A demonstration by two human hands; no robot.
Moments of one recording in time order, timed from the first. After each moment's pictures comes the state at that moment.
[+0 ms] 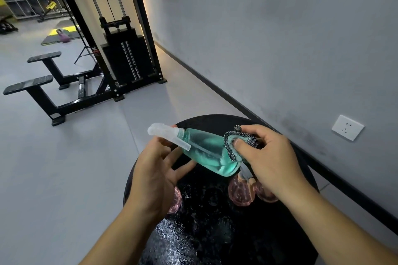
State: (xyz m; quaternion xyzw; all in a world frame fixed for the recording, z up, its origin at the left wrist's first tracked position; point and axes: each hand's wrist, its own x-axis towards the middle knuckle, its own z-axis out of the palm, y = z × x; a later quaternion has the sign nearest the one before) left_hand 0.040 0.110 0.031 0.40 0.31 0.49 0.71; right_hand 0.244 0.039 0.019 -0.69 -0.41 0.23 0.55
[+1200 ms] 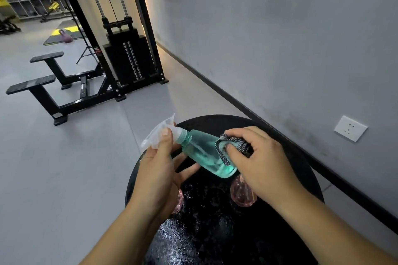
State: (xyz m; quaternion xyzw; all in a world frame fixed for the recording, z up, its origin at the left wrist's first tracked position) left_hand 0.045 0.111 0.033 0.39 0.39 0.47 0.69; right_hand 0.225 0.039 0.022 -0.67 -0.52 0.16 0.49
